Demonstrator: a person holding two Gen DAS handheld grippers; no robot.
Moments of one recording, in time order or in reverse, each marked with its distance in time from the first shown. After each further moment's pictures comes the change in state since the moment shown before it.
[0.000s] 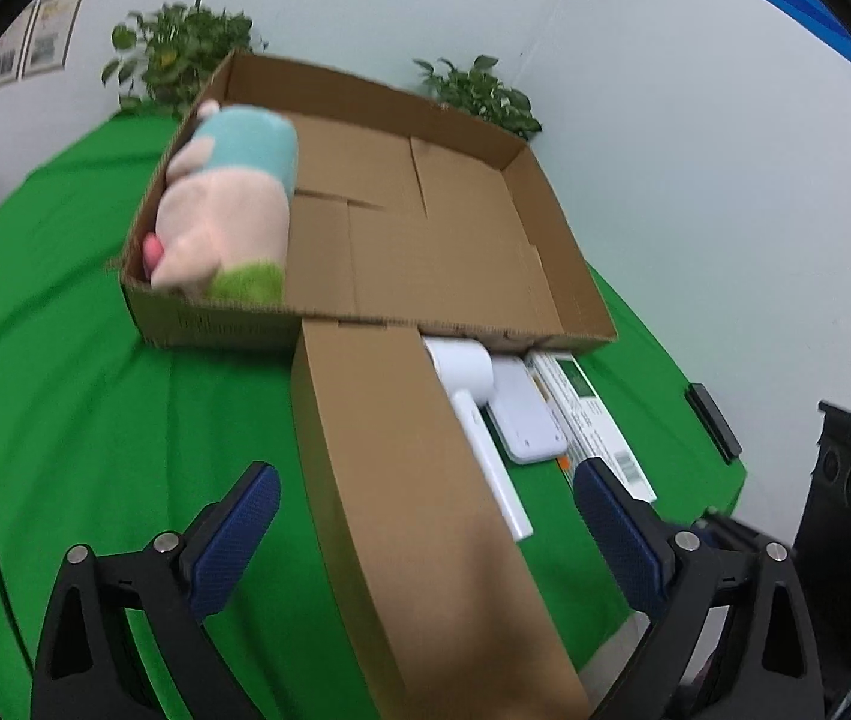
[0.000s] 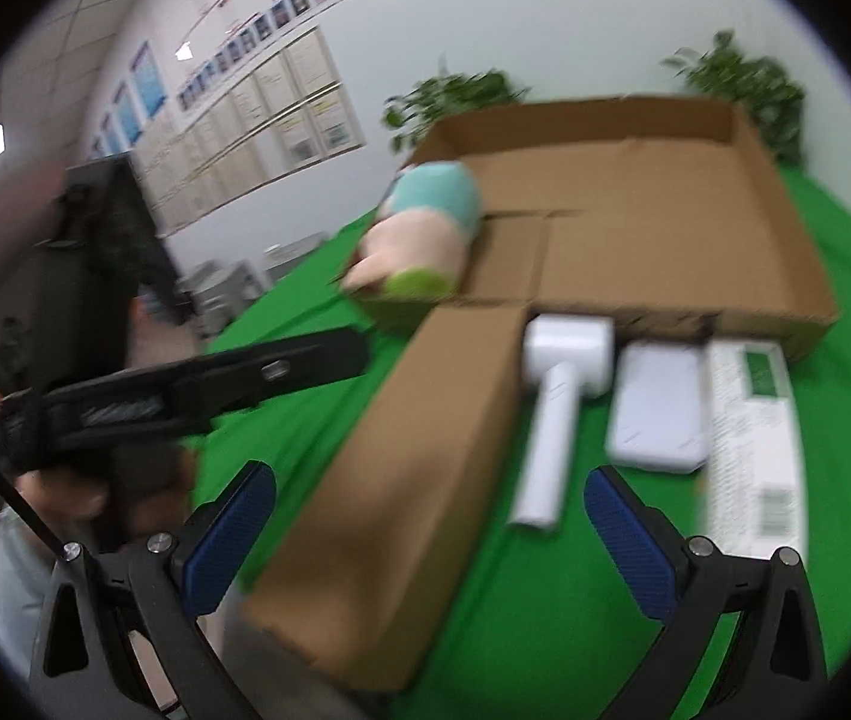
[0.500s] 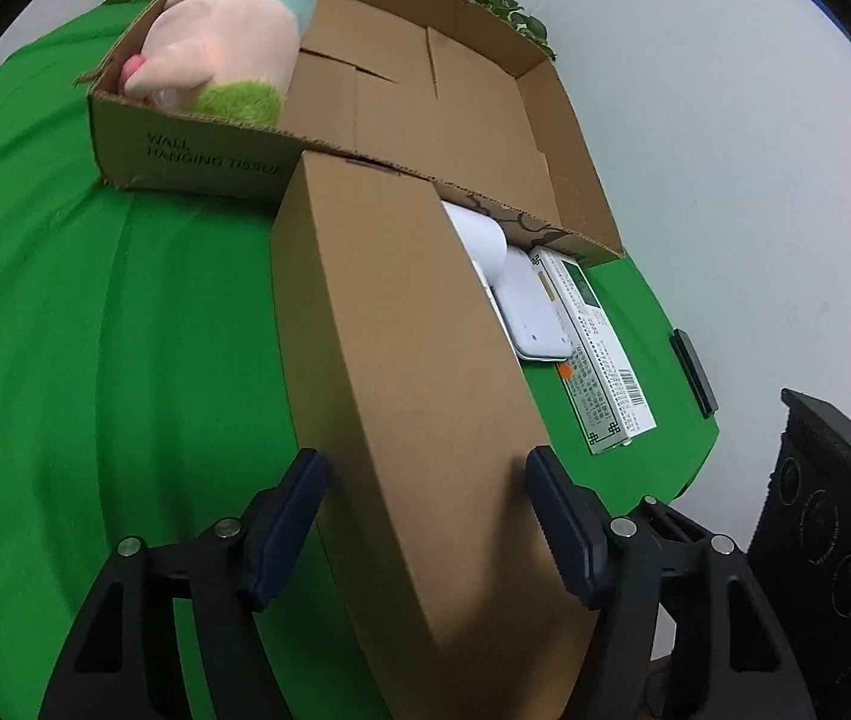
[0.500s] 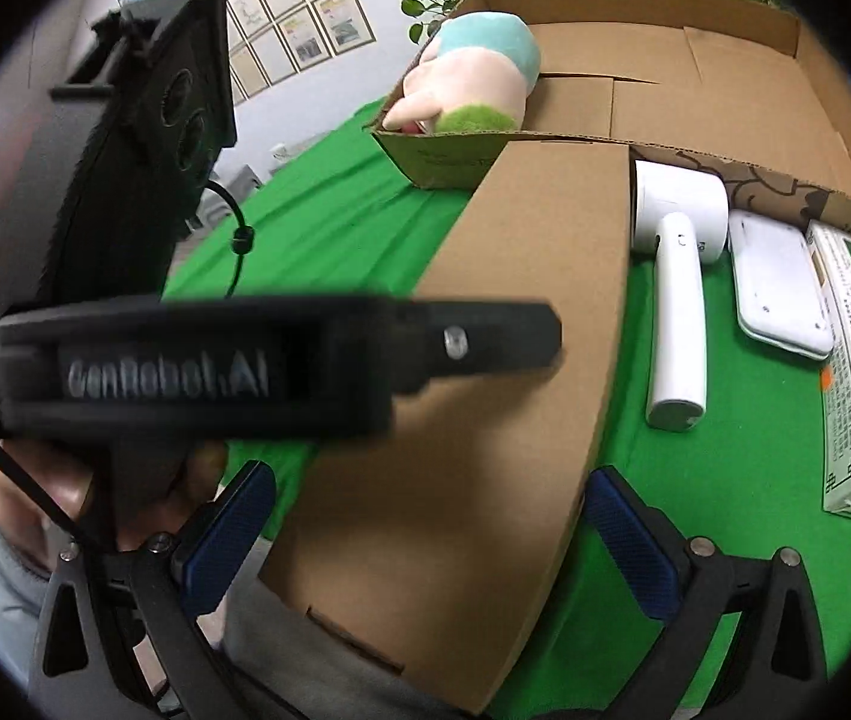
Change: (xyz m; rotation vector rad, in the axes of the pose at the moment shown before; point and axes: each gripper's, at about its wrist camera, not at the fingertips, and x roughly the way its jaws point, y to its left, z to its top) left arm 0.039 0.023 -0.039 -0.109 0.202 -0.095; right arm 0.068 0.027 -0.022 -0.020 0.210 -0.069
